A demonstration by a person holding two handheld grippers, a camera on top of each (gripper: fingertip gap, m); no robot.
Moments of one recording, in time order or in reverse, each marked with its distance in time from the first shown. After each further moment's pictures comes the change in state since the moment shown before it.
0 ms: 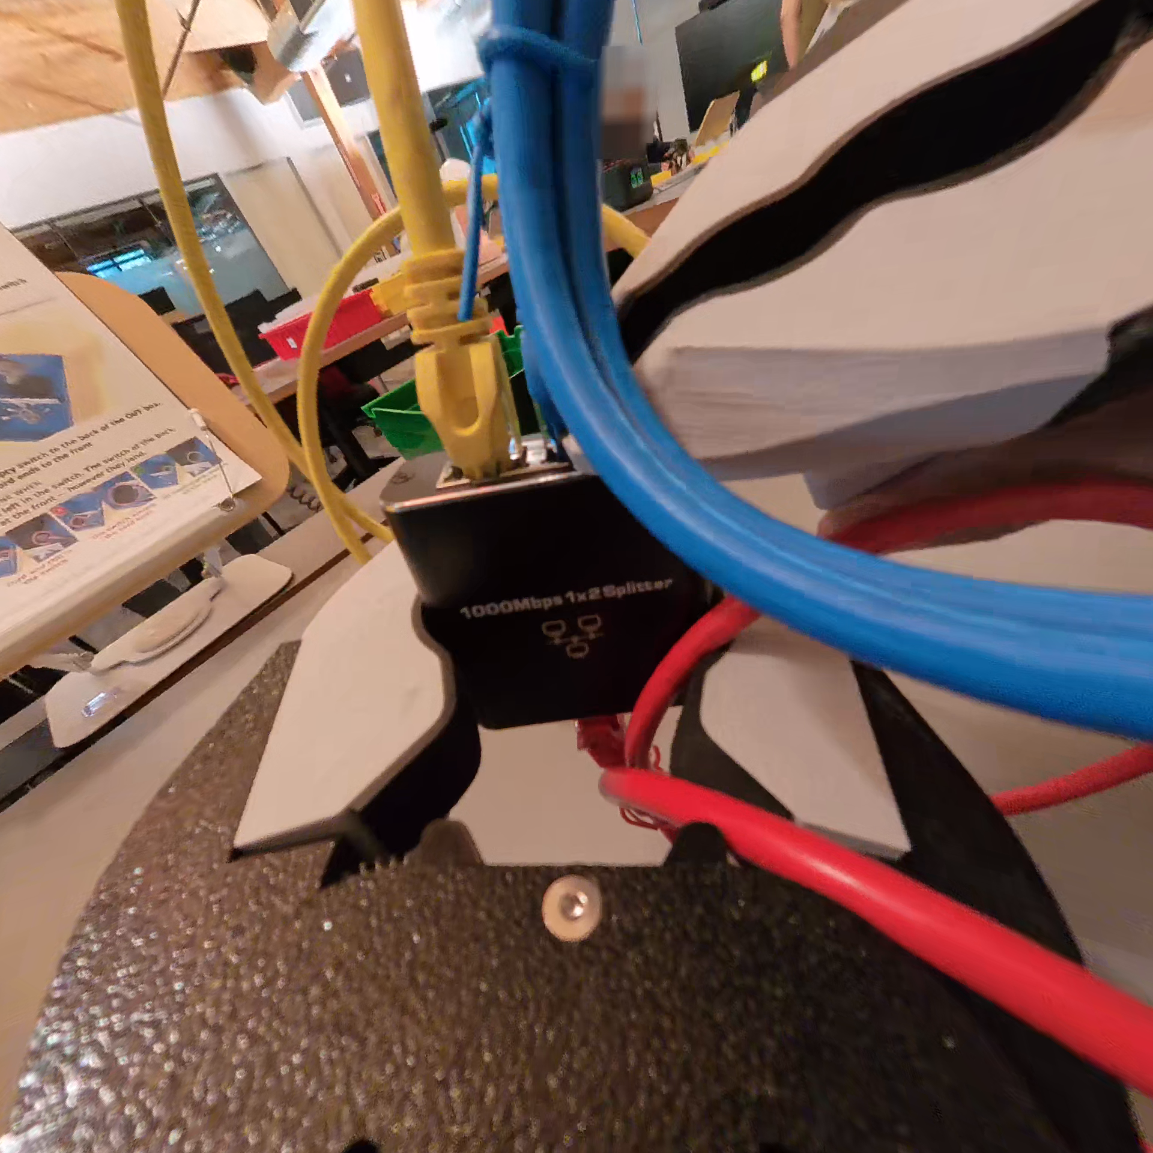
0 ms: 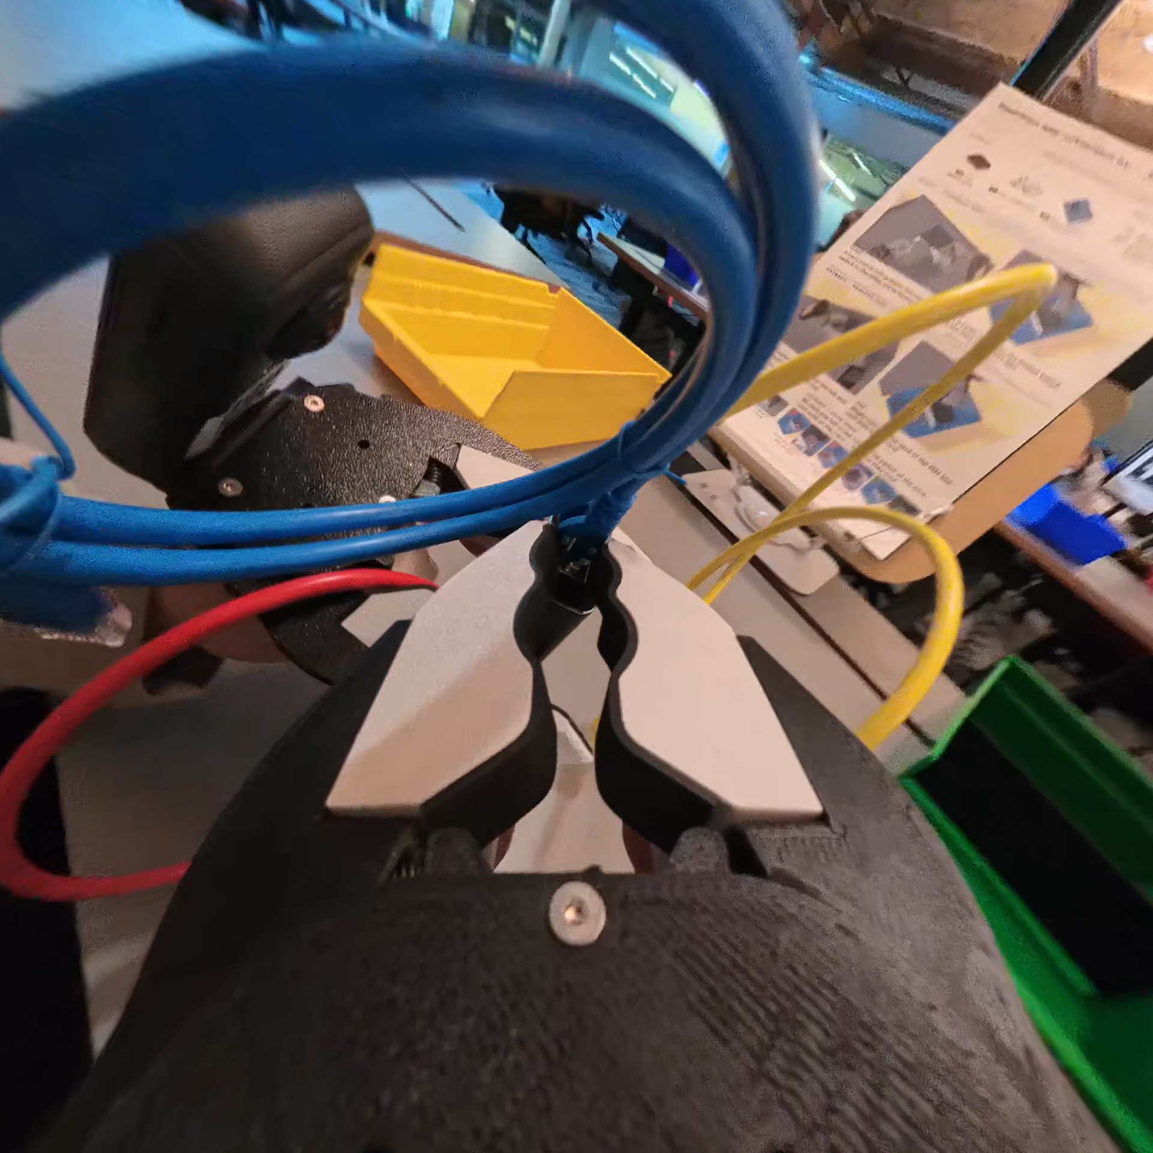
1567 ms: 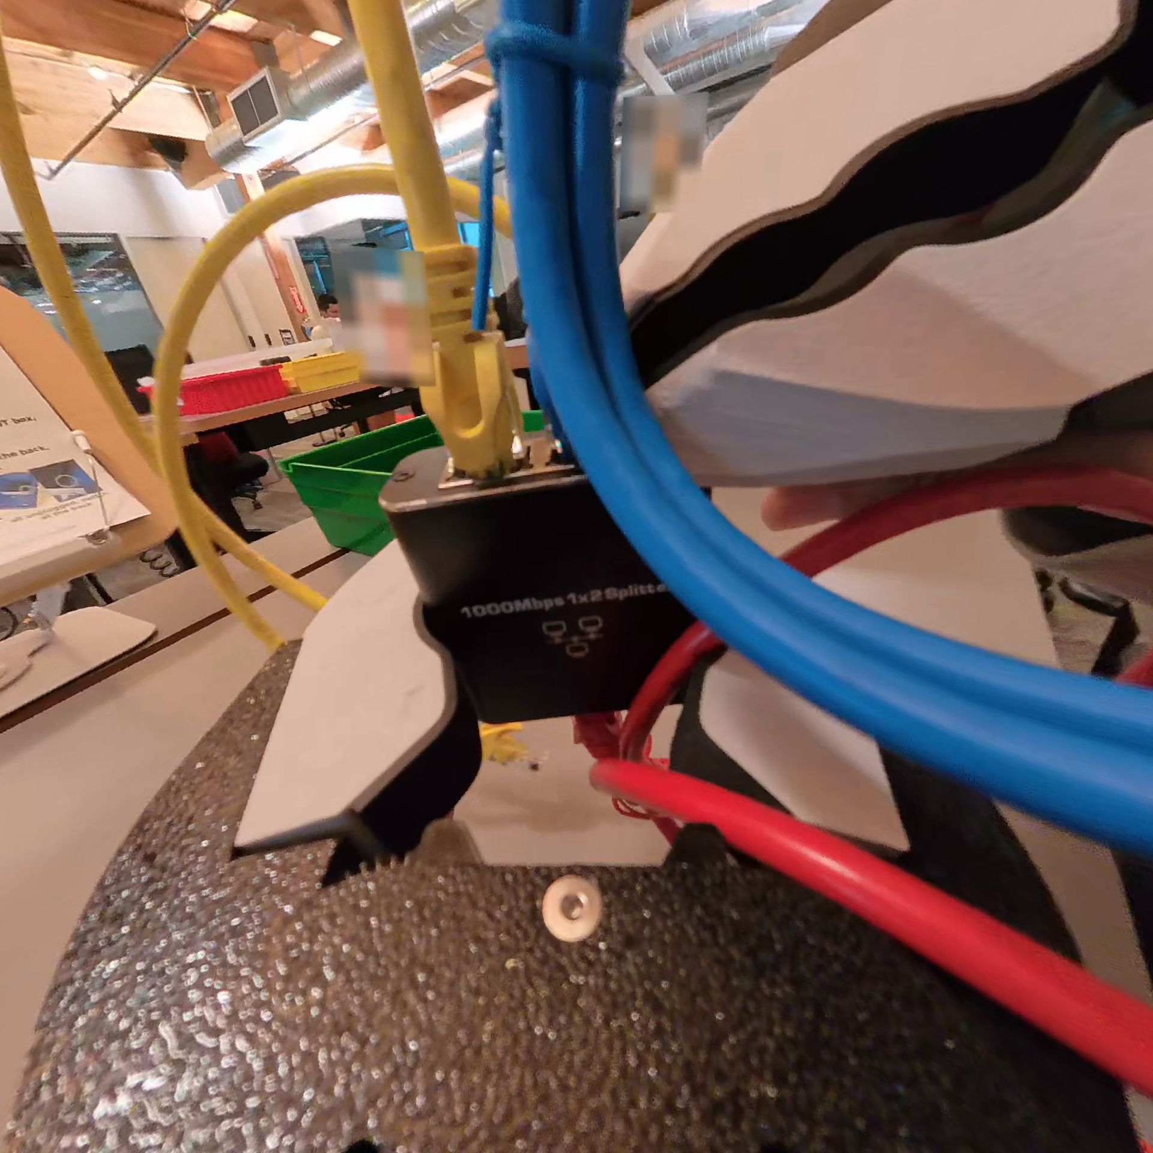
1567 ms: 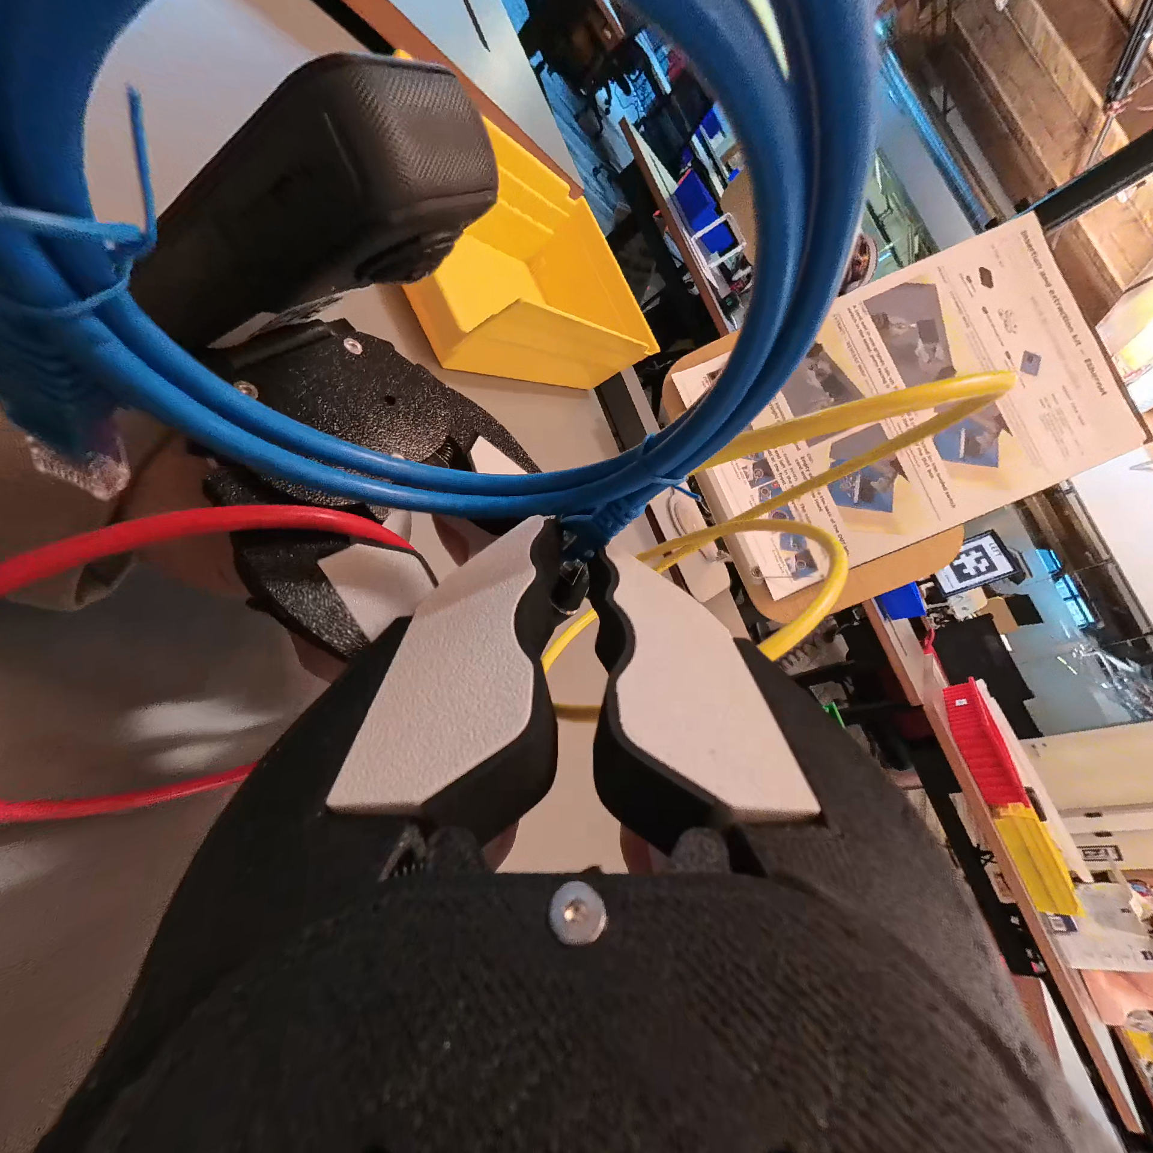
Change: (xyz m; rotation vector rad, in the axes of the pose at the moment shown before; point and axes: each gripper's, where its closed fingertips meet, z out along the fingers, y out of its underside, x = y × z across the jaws) left arm 0.000 -0.008 -0.009 0.211 0.153 -0.177; right arm -0.011 -0.013 0.019 -0.171 0.022 -0.388
